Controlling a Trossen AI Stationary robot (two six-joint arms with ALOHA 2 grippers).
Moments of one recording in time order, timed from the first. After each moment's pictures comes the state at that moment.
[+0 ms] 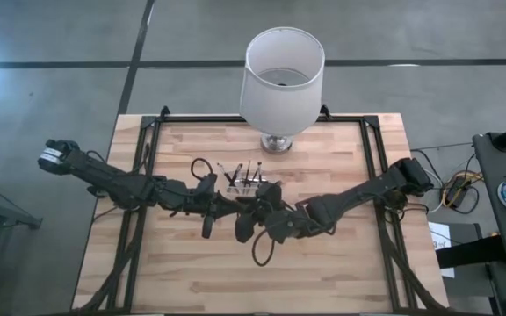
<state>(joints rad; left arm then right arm) -0.30 1.13 0.75 0.23 -0.24 -0.45 0.38 1.84 1.60 -0.19 0.79 0.92</state>
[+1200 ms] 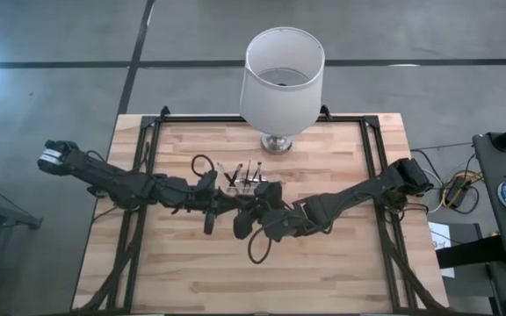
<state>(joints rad) -0.27 1.14 0.75 0.22 -0.24 -0.45 0.38 1.86 1.60 -0.21 0.81 0.91</state>
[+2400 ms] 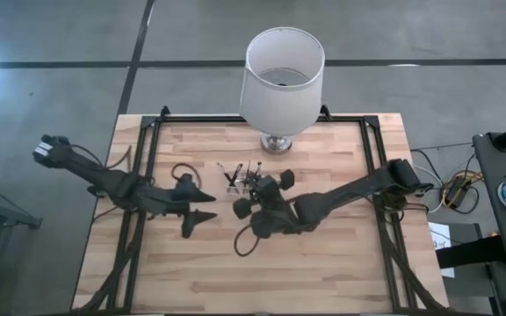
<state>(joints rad) -0.42 0.93 0.75 -0.25 -0.42 -0.59 0.32 1.91 1.60 -0.36 1.22 0.73</state>
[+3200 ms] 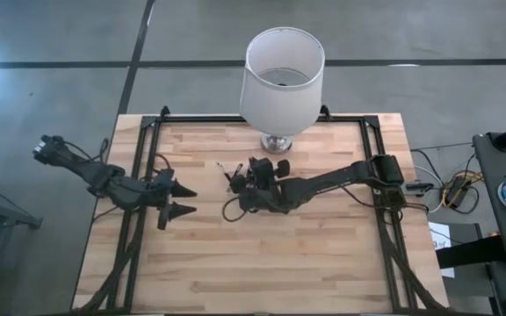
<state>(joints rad) -0.47 0.60 0.62 -0.36 -0.41 -0.63 0.15 2.02 1.53 -0.34 1.17 0.95</state>
